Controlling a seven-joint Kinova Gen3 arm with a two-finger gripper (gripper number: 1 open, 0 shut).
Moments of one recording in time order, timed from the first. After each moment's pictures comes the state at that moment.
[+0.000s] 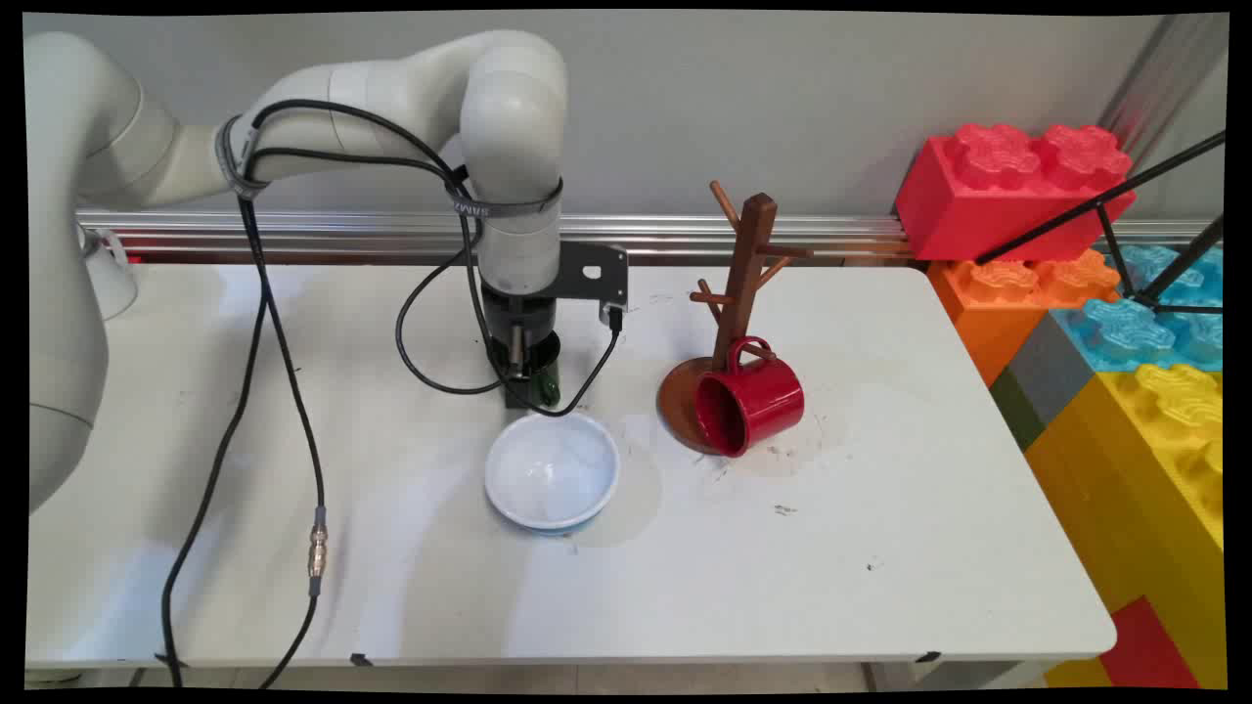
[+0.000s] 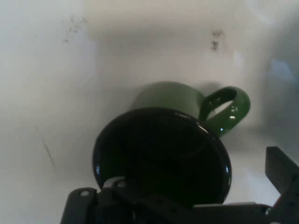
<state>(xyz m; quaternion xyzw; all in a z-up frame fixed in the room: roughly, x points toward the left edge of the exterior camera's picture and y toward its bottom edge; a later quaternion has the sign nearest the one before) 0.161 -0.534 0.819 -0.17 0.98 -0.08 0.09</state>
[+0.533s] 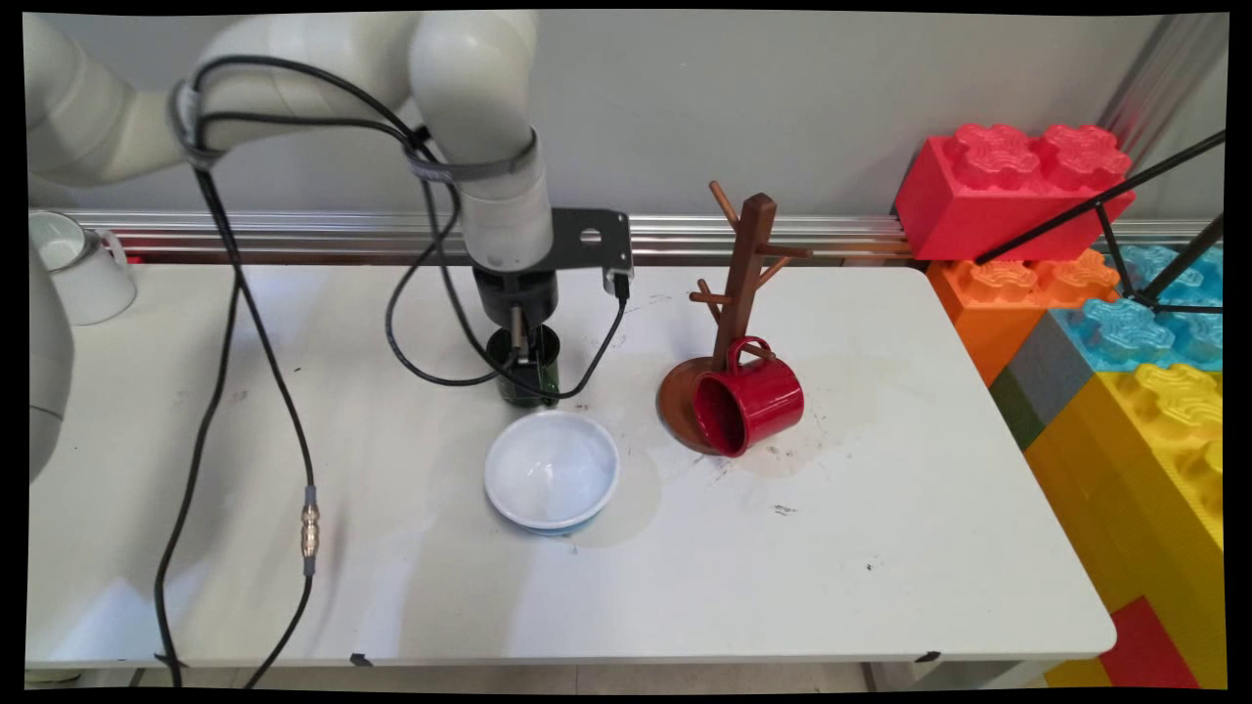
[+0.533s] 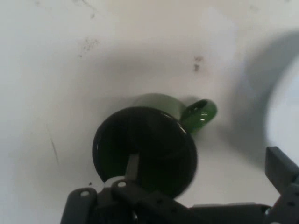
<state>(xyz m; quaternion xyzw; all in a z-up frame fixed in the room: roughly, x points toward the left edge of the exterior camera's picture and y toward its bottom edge) 0.157 -0.504 0.870 -0.20 0.97 -0.10 0.04</state>
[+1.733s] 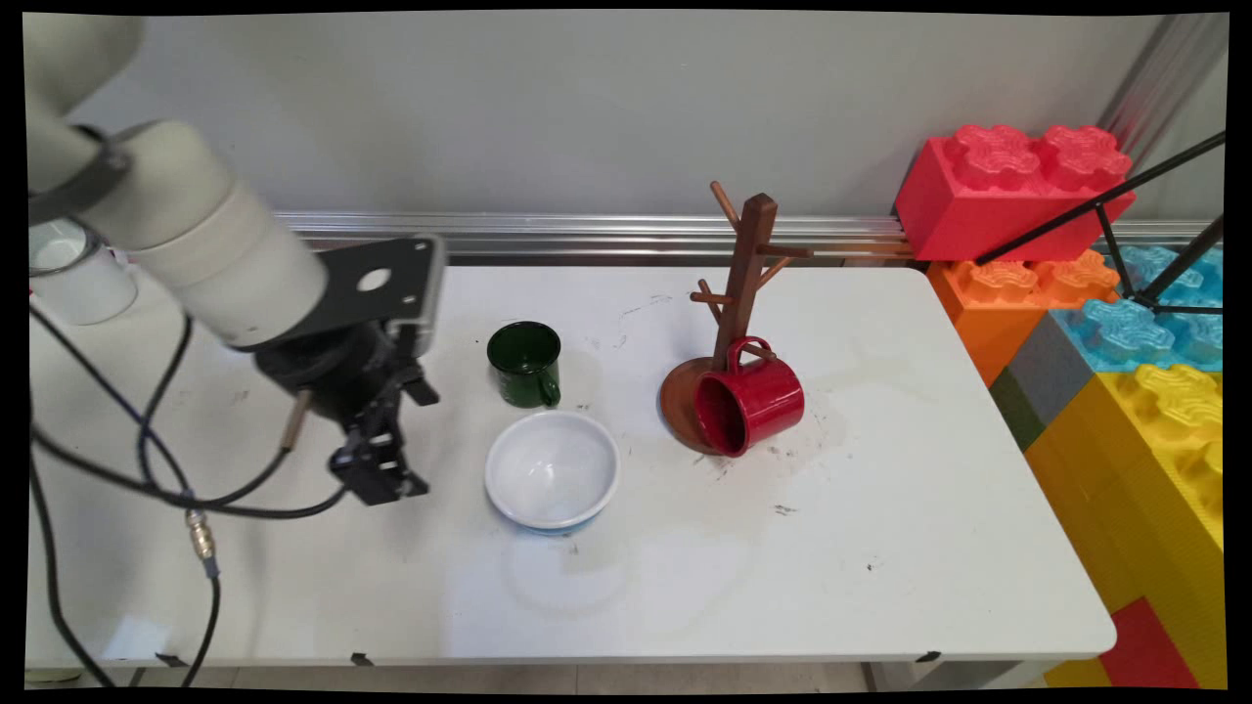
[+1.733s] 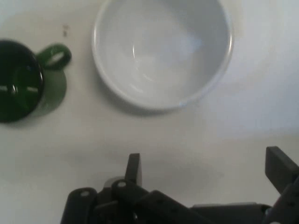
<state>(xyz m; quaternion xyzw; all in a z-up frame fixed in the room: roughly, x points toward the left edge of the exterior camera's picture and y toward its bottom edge) 0.248 -0.331 0.919 -0.19 0.97 -0.08 -0.09</state>
